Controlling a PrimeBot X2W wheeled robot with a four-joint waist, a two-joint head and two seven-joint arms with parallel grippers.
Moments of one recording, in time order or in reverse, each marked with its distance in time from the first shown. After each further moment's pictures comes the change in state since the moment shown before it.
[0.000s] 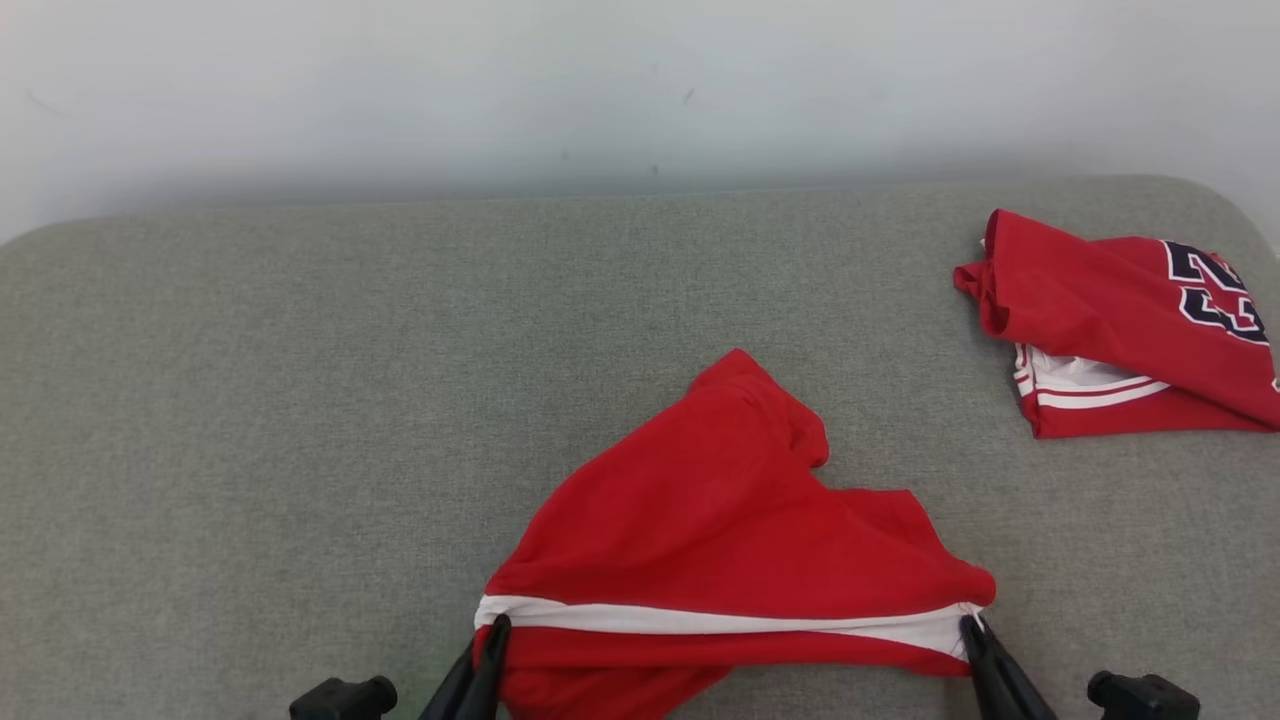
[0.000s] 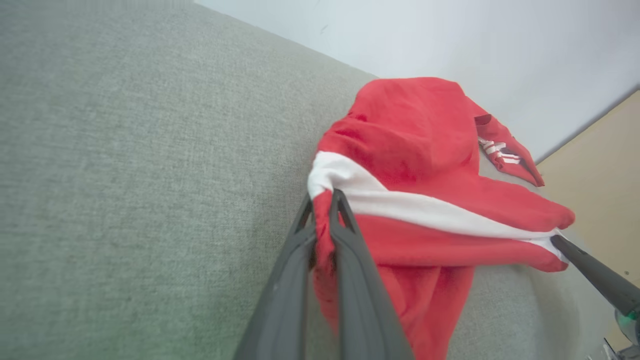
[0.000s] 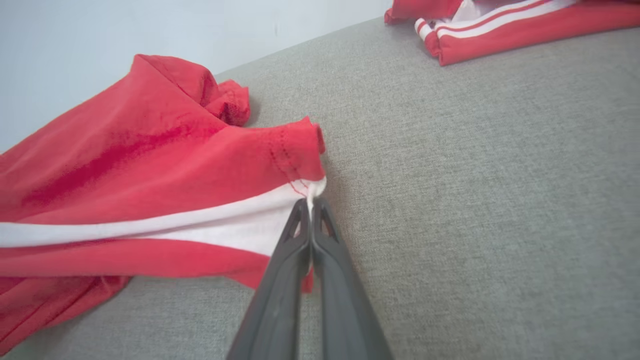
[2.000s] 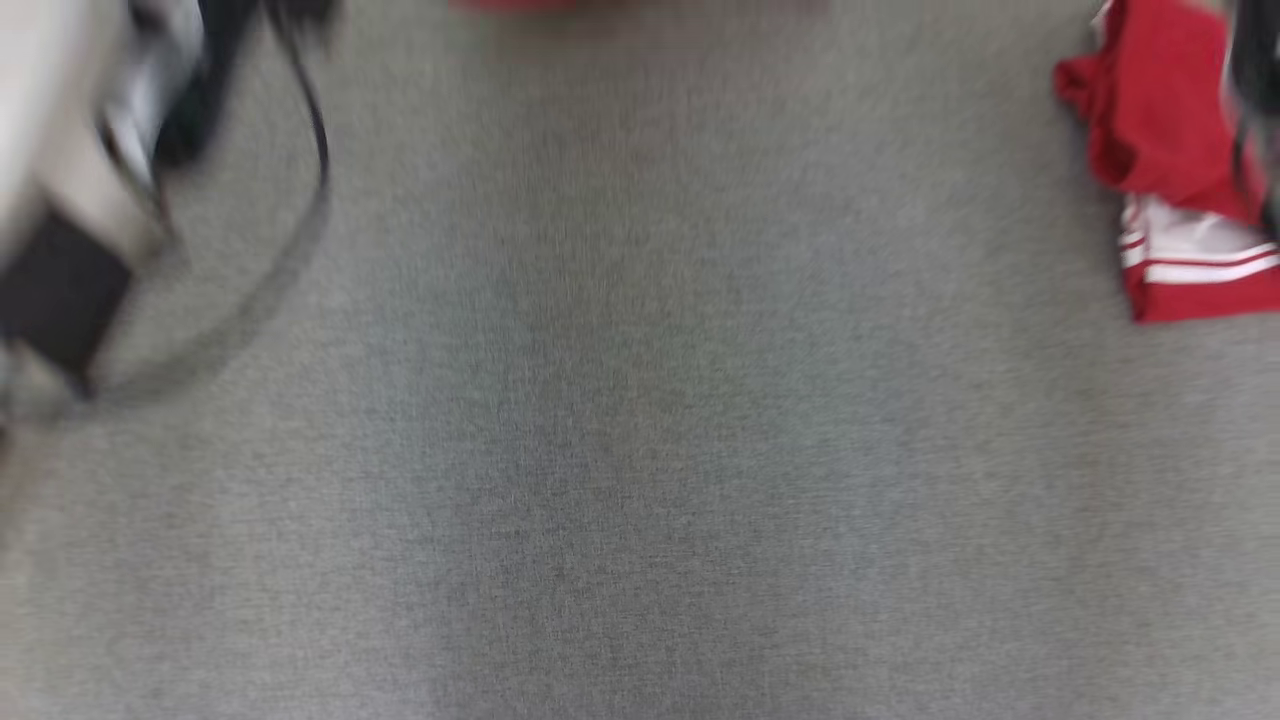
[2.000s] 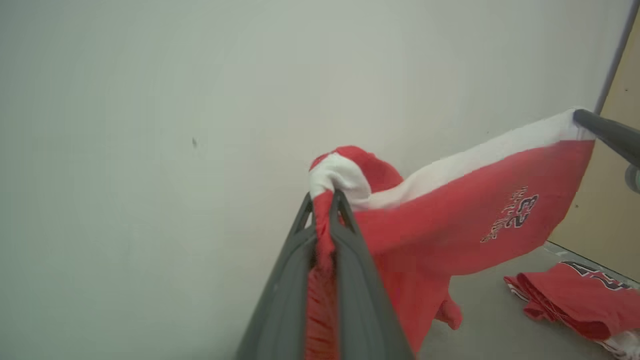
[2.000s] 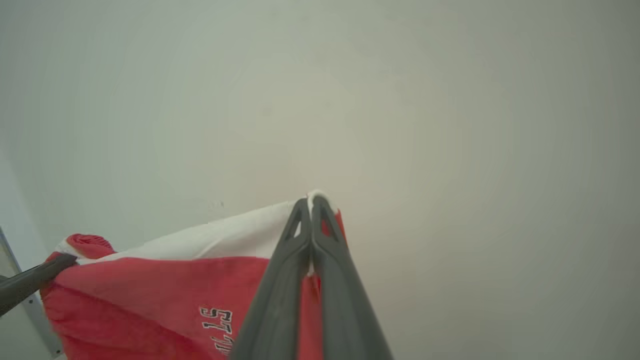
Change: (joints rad) left arm -1.404 0.249 -0.439 0.270 -0.304 -0.019 0.010; right arm -1.372 -0.312 0.429 0.118 0.447 0.000 0.004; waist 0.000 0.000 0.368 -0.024
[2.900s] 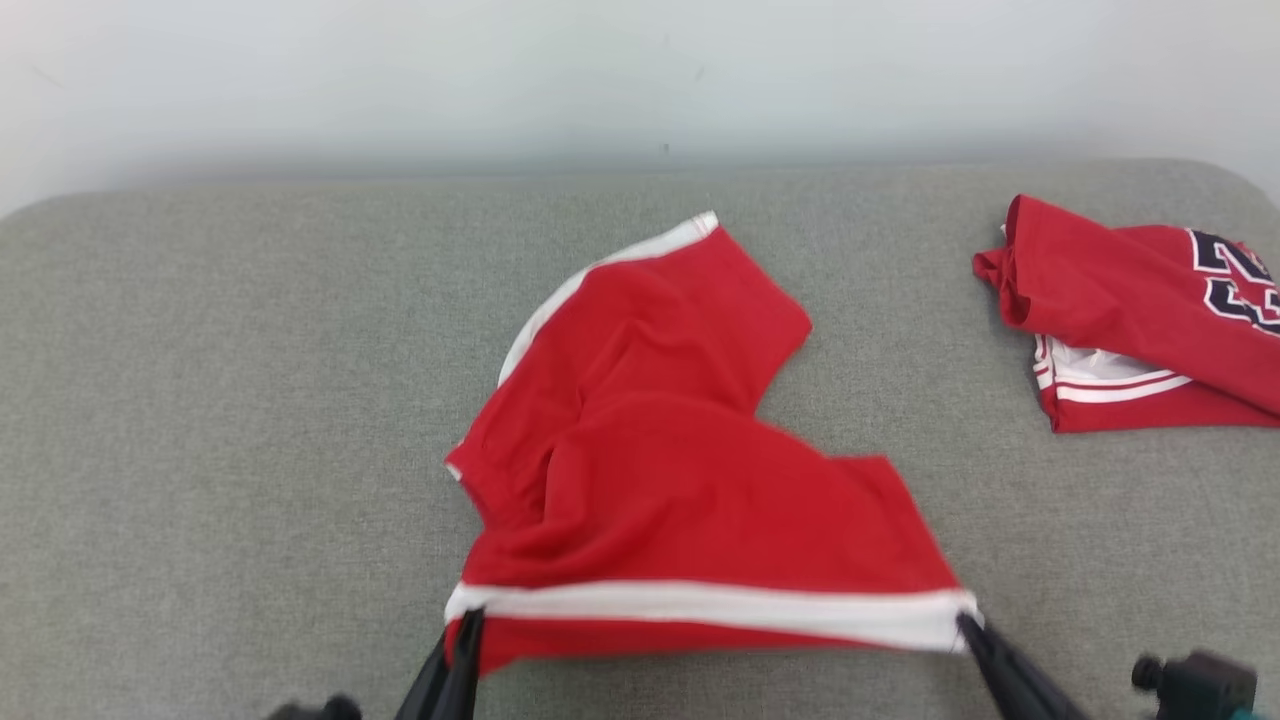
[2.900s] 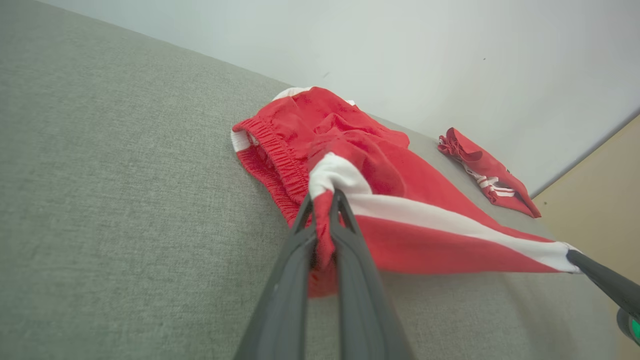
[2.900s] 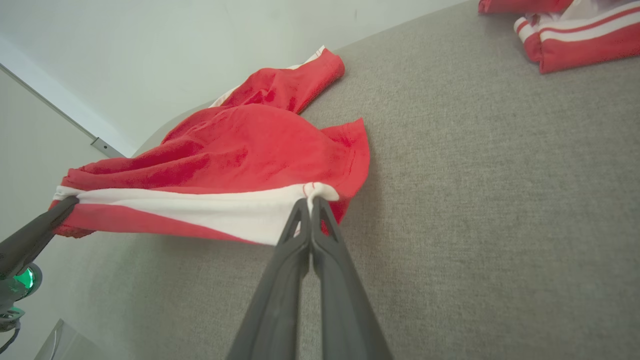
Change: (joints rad) left arm 1.502 -0.219 0.498 -0.523 0.363 0.078 -0.011; right arm 1.393 -0.061 -0.145 -0.453 -0.062 0.000 -0.001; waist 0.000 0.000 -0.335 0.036
